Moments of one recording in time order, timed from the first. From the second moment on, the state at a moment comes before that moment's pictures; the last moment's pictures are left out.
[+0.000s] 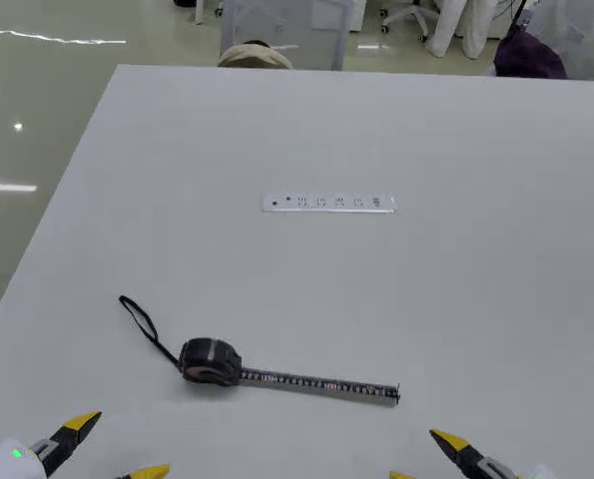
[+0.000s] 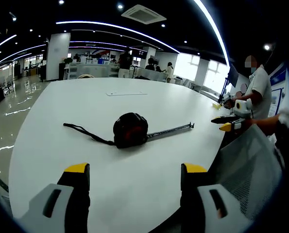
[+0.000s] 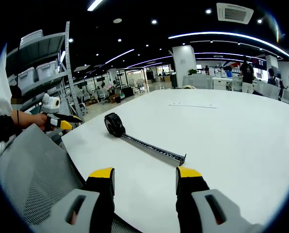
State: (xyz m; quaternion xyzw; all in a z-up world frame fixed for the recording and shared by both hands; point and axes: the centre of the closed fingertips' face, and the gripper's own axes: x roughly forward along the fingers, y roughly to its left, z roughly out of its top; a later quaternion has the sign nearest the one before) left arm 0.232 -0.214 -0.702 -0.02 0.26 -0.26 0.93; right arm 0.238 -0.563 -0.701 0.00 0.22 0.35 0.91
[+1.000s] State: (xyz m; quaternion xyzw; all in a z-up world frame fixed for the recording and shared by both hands) left arm 0.232 -0.212 -0.705 -0.02 0.27 -0.26 0.93; right arm 0.245 -0.560 -0.701 0.01 0.22 0.36 0.91
